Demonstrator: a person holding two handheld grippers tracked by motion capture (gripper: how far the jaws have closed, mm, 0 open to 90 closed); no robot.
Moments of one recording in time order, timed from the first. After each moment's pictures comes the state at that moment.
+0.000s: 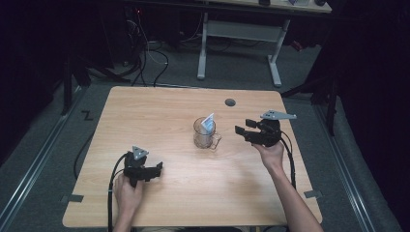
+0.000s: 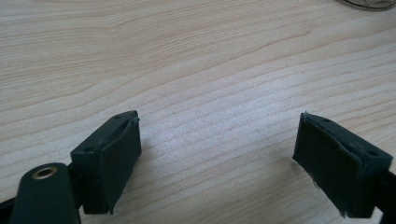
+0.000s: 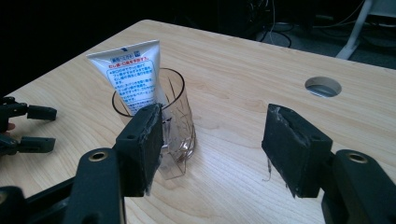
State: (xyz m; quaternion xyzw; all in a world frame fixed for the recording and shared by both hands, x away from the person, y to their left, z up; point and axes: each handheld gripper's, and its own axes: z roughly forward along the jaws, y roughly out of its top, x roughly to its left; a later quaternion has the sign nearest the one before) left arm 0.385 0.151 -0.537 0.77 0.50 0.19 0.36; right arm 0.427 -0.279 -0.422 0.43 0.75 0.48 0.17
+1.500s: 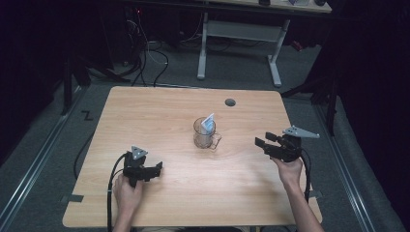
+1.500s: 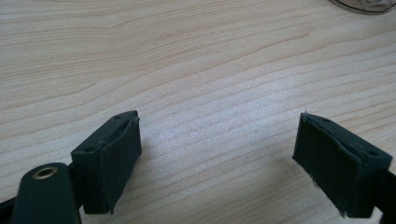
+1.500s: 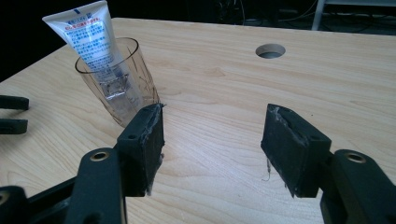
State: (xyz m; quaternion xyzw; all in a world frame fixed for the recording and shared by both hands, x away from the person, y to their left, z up) left arm 0.385 0.152 -0.537 0.77 0.50 0.19 0.36; right arm 0.385 -0.335 -0.449 0.48 0.71 0.48 0.19
